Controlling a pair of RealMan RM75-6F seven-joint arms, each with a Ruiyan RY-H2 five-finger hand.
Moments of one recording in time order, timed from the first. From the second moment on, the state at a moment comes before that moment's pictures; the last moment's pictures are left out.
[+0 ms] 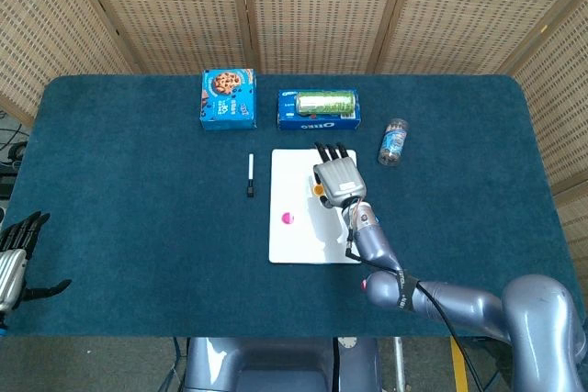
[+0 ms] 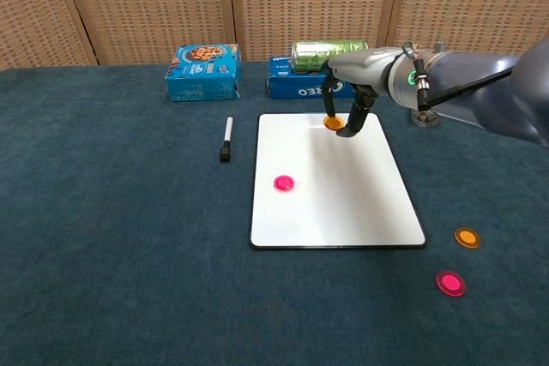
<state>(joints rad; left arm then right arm) -0.10 -1.10 -0.02 -1.62 1.37 1.32 -0.10 1.04 -1.65 0.31 -1.36 -0.53 0.90 -0.80</state>
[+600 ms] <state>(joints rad) -0.10 -1.10 -0.02 -1.62 1.38 1.32 -0.11 1.00 -1.55 0.28 -1.46 -0.59 0.97 -0.72</state>
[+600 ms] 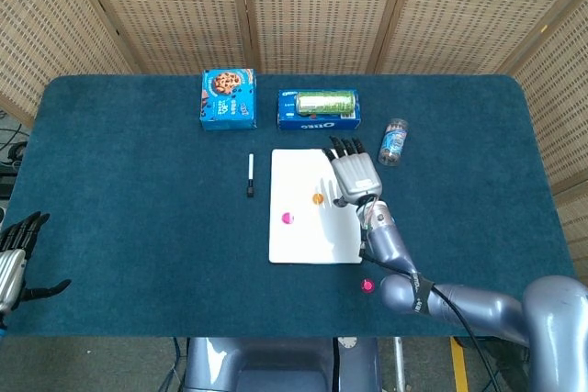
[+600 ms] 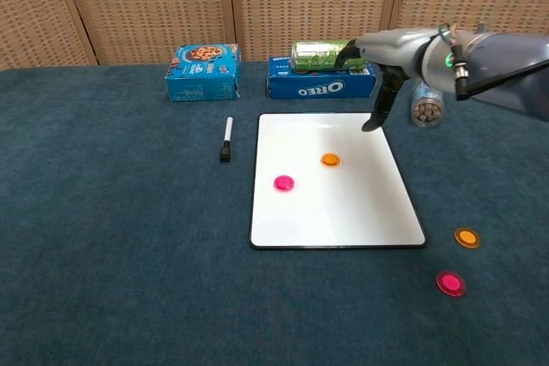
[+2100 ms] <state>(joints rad) -0.08 -1.10 0.00 -1.64 1.44 1.38 -0.09 0.50 -1.43 -0.05 -1.57 -1.32 1.10 -0.35</state>
